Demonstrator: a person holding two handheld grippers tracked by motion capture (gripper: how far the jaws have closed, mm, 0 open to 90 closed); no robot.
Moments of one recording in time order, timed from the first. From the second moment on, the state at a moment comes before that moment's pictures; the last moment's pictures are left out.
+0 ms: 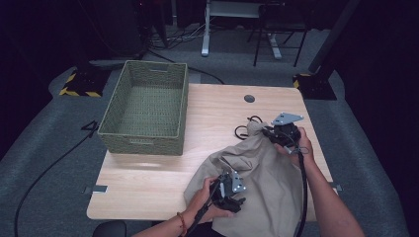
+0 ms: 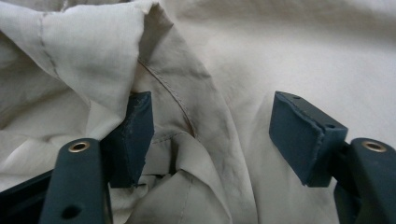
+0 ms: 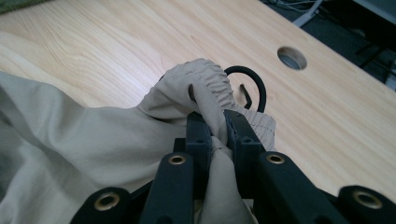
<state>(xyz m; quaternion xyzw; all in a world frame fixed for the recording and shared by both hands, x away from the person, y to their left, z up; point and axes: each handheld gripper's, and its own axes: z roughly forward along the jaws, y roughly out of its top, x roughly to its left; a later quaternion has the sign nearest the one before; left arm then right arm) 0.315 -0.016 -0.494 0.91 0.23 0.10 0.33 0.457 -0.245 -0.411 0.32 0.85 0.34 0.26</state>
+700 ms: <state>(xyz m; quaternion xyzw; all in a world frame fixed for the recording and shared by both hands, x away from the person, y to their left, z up) 0.361 0.066 -0.484 0.85 0.34 0.21 0.34 0.409 -0.215 -0.347 0.19 0.83 0.46 0.25</state>
